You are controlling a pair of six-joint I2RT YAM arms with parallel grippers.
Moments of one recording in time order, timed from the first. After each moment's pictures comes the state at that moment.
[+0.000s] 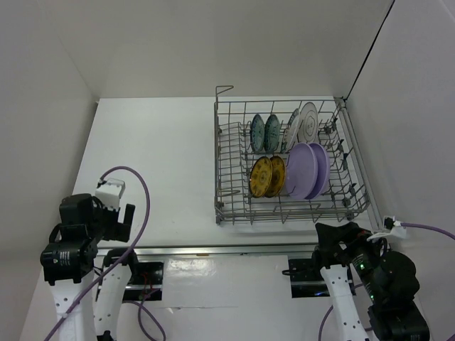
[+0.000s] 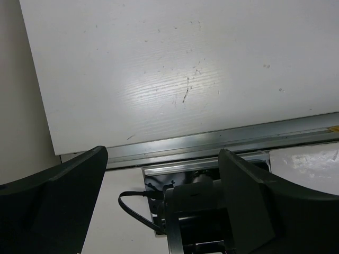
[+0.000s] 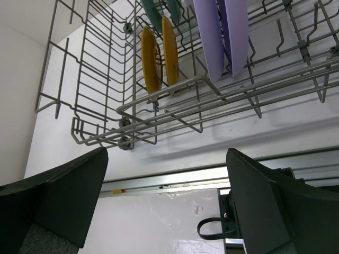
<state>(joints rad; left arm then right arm) 0.14 0.44 1.00 -1.33 0.06 0.31 0.07 0.07 1.10 -1.32 -0.05 0.58</state>
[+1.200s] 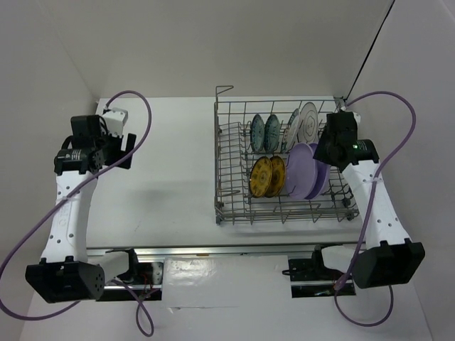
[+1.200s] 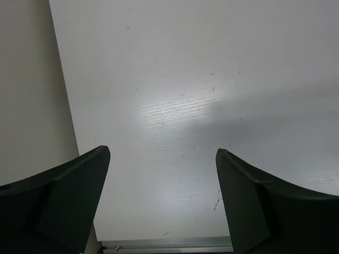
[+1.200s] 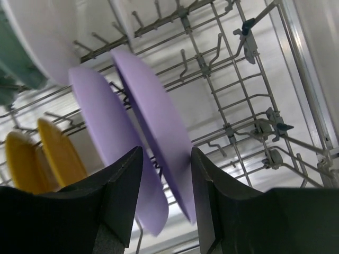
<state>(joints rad) 0.12 1.14 1.28 -0.87 0.03 0.30 0.08 1.20 1.27 -0.93 0.30 0.38</state>
